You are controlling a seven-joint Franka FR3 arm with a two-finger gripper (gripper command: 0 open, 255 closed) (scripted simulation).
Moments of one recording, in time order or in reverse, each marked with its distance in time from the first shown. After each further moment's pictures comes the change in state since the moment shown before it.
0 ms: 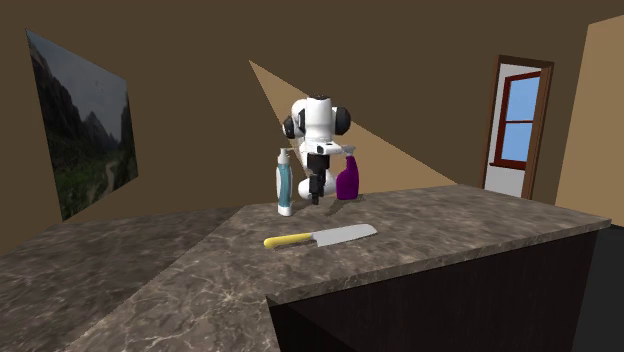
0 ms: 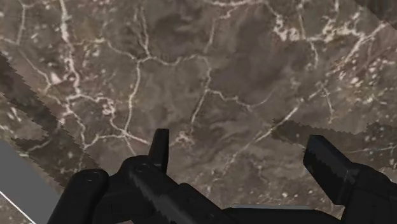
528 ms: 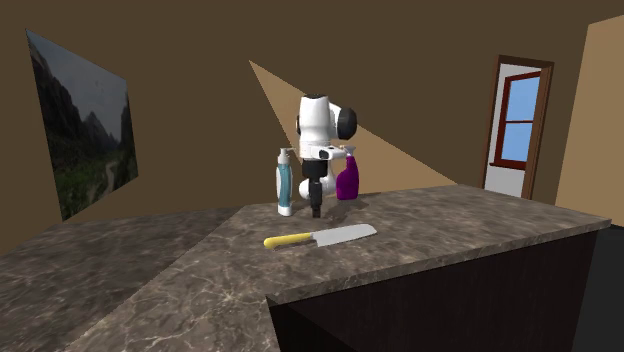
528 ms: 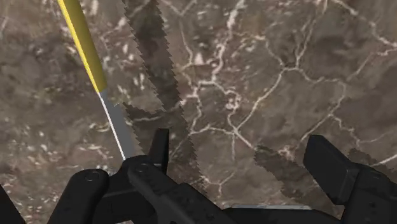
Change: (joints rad) arm 0.077 0.393 -0.220 0.287 0.248 0.079 -0.524
